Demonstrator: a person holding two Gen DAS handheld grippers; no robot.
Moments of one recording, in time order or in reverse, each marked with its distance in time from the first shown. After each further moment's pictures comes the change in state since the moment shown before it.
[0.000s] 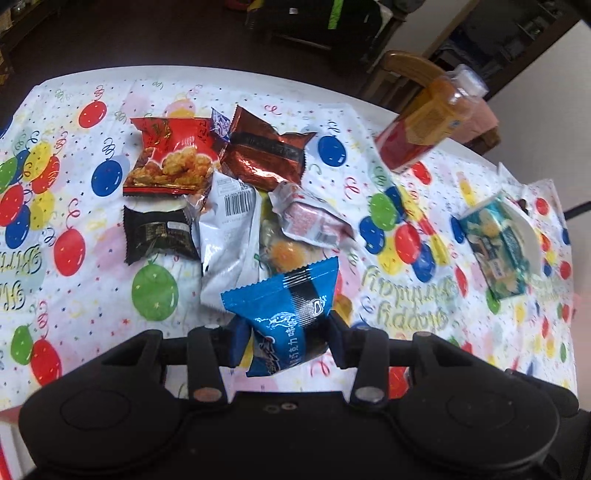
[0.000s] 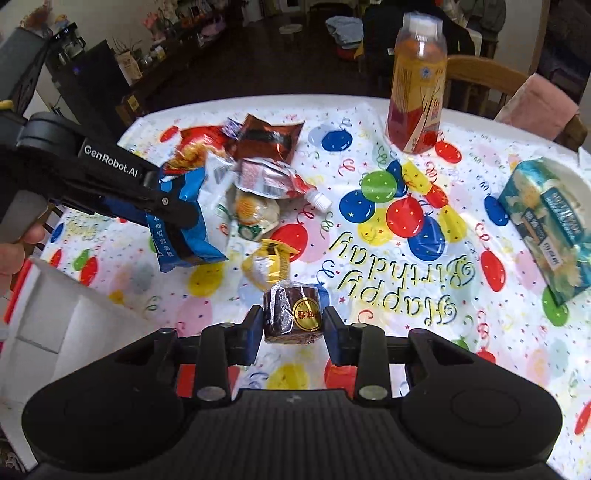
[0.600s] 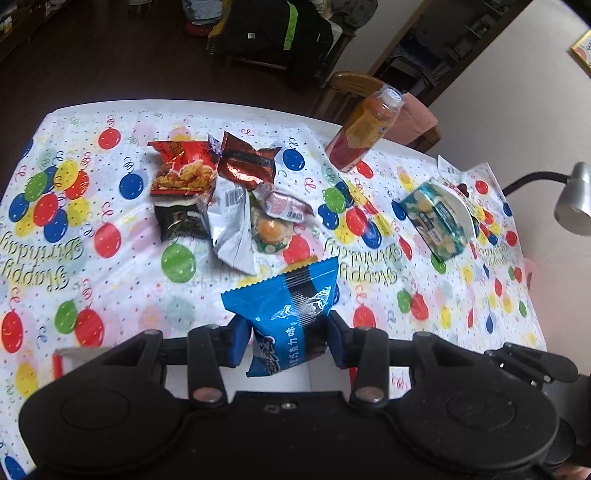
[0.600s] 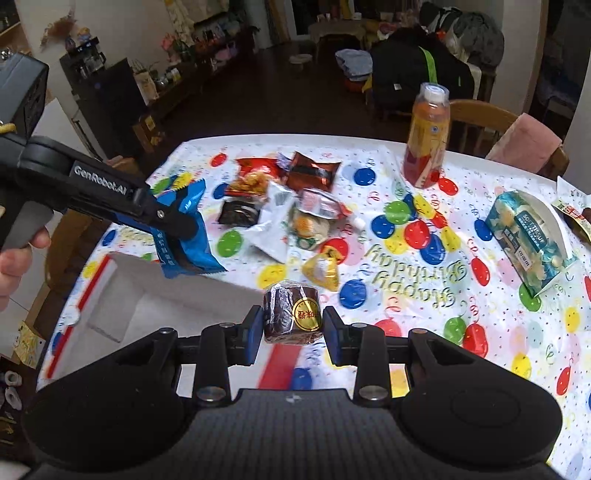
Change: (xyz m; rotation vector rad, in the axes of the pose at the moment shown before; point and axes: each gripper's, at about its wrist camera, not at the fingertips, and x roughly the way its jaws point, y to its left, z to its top) left arm -0.108 0.020 -0.054 0.103 -0.061 -0.097; right arm -0.102 0.072 -0.029 -0.030 -0.091 0.003
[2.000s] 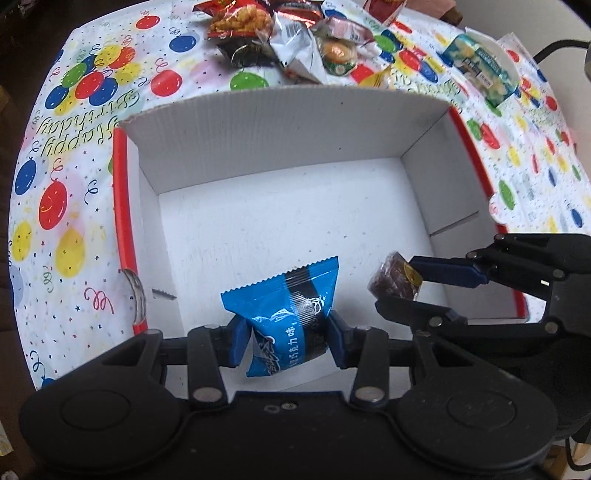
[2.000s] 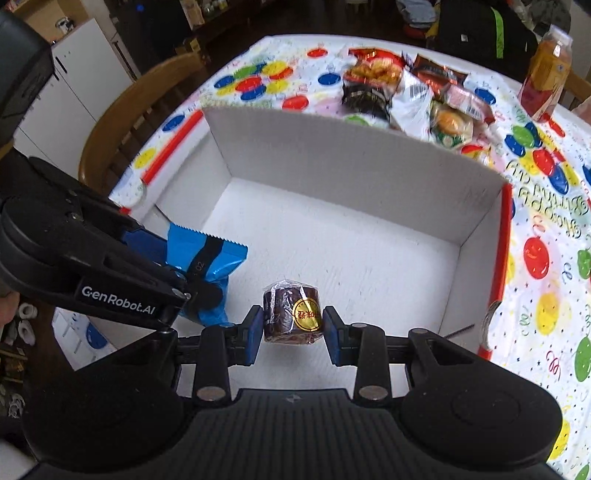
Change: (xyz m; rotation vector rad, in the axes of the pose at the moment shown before) left arm 0.023 0.070 -0.136 0.159 0.252 0.153; right arm 0.093 0.132 -0.084 -0.104 0.217 0.071
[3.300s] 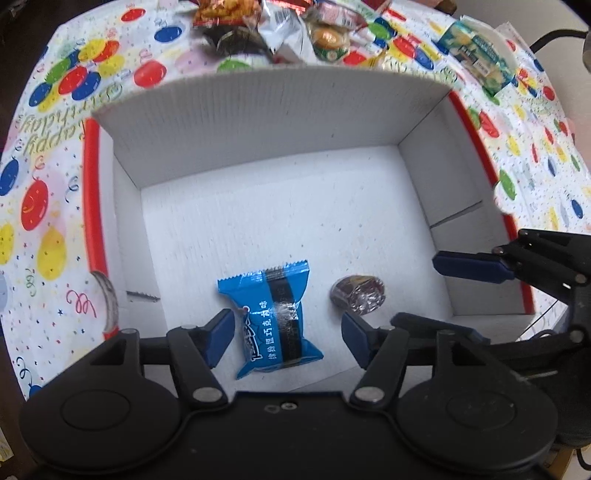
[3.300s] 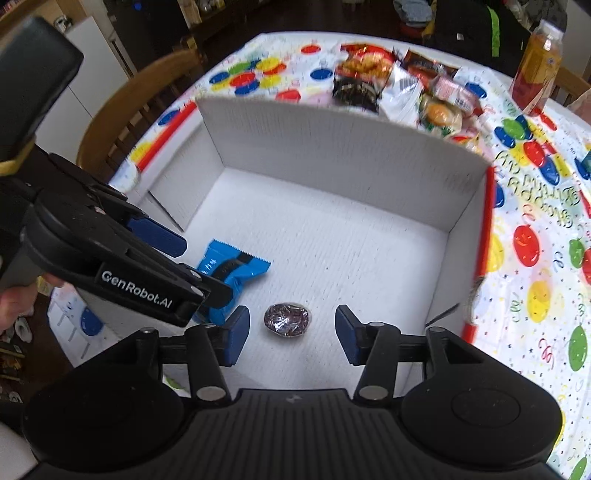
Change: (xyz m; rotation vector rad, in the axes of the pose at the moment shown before) left arm 0.009 -0.002 0.000 0.016 0.004 -0.025; right arm -0.018 -0.005 -0.011 0.004 -0.018 -0.007
